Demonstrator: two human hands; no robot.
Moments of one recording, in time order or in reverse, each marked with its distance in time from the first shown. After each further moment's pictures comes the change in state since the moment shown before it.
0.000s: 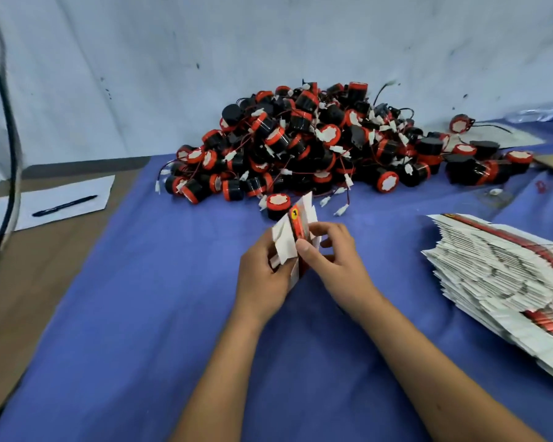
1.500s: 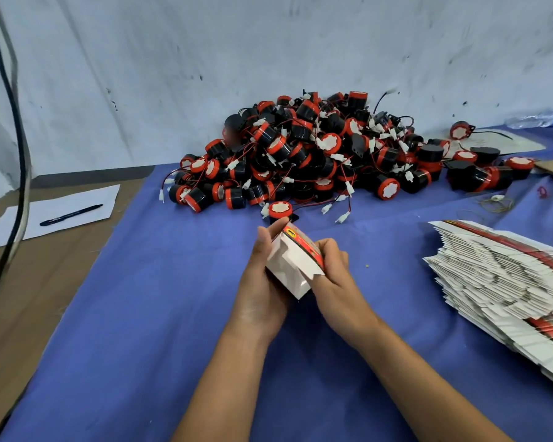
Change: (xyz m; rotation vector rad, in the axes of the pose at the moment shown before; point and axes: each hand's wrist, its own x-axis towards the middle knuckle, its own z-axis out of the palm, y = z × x) left_hand 0.000 0.023 0.003 -0.962 -0.126 -0.442; right_hand -0.022 -0.011 0.013 0.105 -0.100 0.037
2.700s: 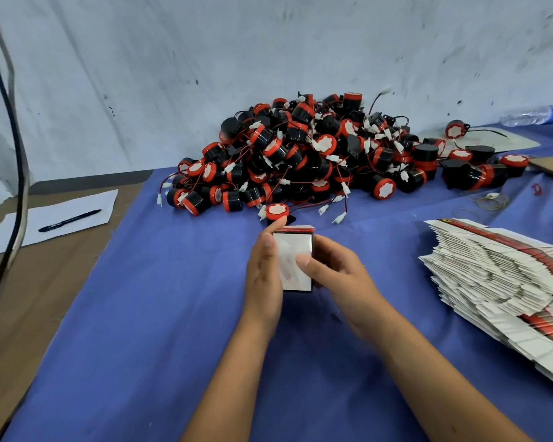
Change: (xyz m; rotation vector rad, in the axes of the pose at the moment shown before) left_hand 0.004 -0.011 0.002 0.582 0.150 0.353; right_hand 0.005 -0.007 -0.021 0.327 -0.115 -0.091
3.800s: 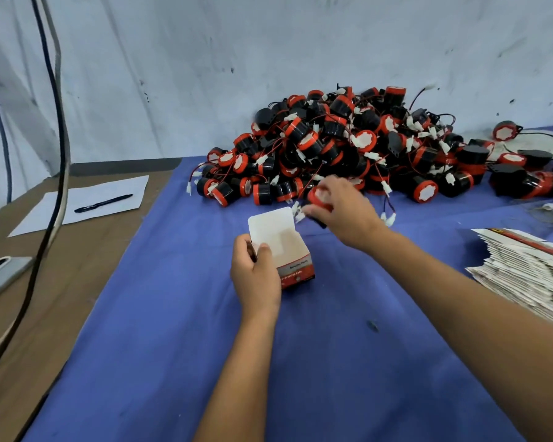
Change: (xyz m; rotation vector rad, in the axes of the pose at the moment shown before) left_hand 0.025 -0.019 -0.047 0.242 0.525 -0.090; right_hand 0.141 0.002 -0.014 -1.147 -0.026 -0.062
